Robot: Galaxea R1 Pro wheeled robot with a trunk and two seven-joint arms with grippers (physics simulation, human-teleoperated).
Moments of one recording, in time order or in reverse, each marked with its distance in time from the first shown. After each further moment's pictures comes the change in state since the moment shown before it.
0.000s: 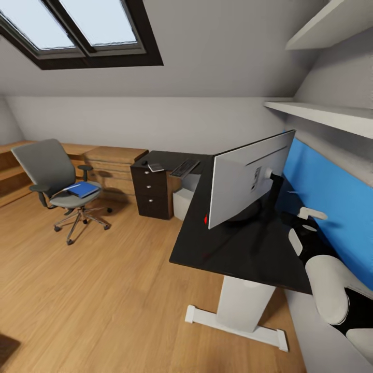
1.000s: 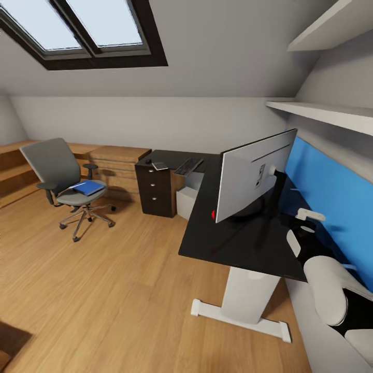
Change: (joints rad) left arm 0.000 0.000 0.001 0.000 0.000 0.000 0.000; right arm 0.005 0.009 0.001 0.007 -0.001 -0.011 0.000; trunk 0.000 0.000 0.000
